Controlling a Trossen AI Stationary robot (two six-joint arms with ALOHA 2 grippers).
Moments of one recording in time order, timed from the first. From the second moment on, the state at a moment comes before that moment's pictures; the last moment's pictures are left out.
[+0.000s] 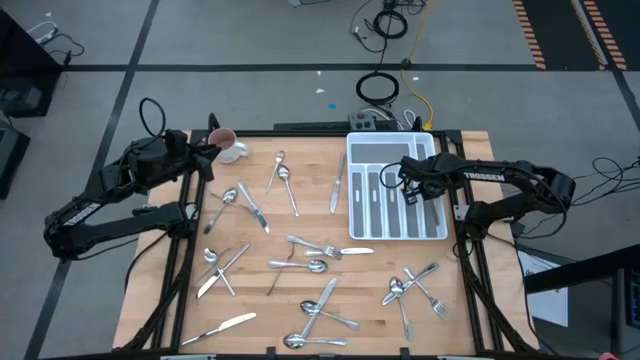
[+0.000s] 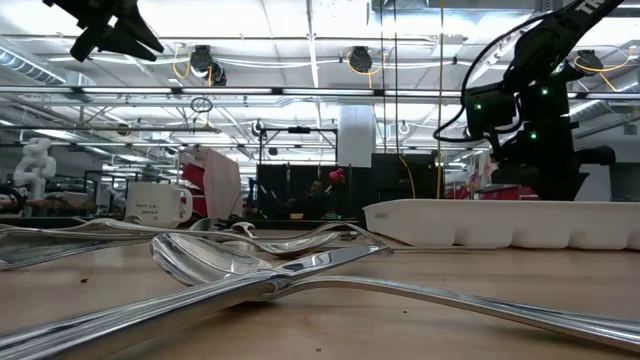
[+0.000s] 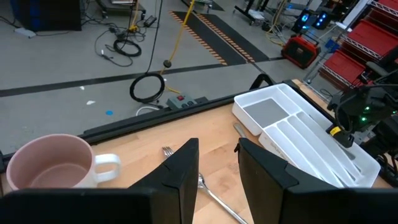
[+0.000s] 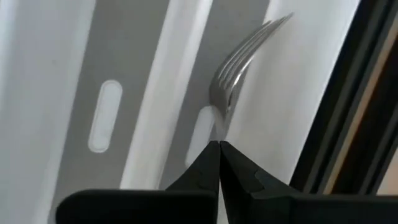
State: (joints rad) left arm 0.50 0.50 0.85 -0.74 -0.24 -0.46; right arm -0.53 1.30 0.64 -0.96 0.27 0.77
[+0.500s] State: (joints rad) left arm 0.50 0.50 0.85 -0.74 -0.27 -0.46; right arm -0.54 1.37 0.64 -0.97 0.31 0.74
